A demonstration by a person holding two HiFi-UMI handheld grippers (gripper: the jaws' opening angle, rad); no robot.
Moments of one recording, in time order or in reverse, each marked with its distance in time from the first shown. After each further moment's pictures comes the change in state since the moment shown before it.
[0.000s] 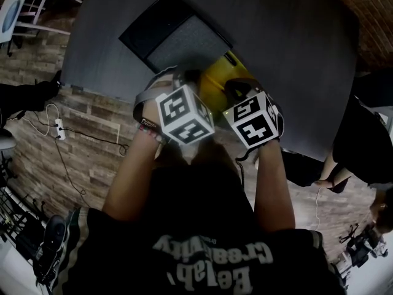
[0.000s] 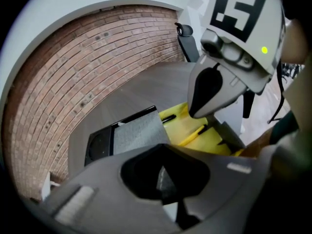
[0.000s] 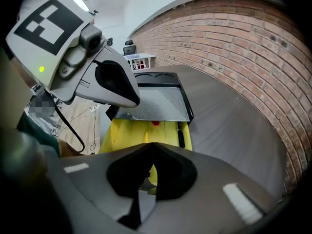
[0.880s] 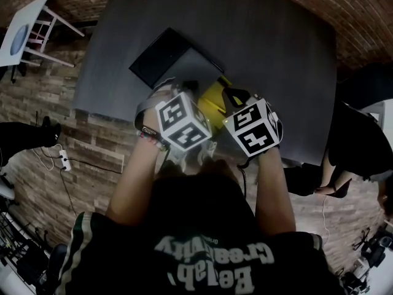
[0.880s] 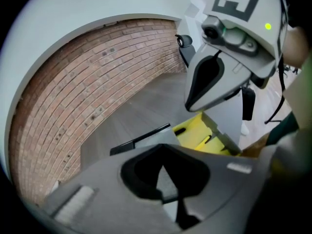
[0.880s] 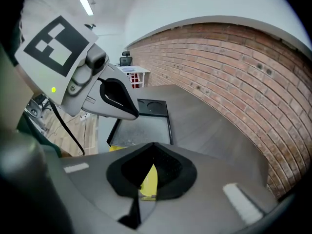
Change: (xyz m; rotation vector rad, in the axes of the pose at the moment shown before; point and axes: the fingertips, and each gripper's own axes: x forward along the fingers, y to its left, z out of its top) left arm -0.071 0.034 0.036 0.037 -0.080 0.046; right arm -0.087 -0.004 0.072 -0.017 -0.135 -0.127
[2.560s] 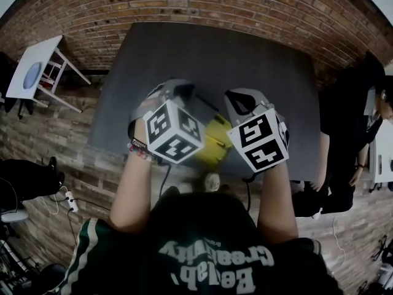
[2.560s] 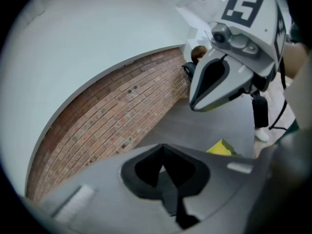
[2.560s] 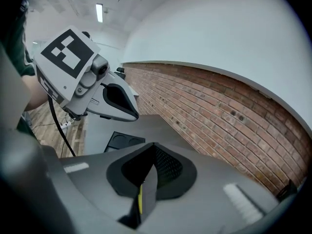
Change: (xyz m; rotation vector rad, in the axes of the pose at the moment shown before) left arm -0.145 0.085 0.090 0.070 -0.239 0.218; right arm -0.138 -0.021 0.126 -0.095 -0.240 -0.238
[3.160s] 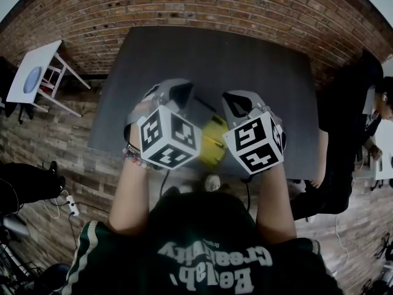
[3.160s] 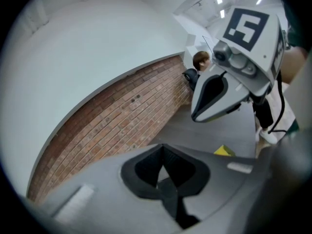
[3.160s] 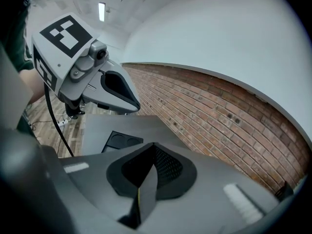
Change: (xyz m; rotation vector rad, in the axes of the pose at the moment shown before) left arm -0.026 0.003 0.025 0.021 -0.081 0.051; right arm -0.012 0.001 -0.002 -0.023 -0.023 -0.039
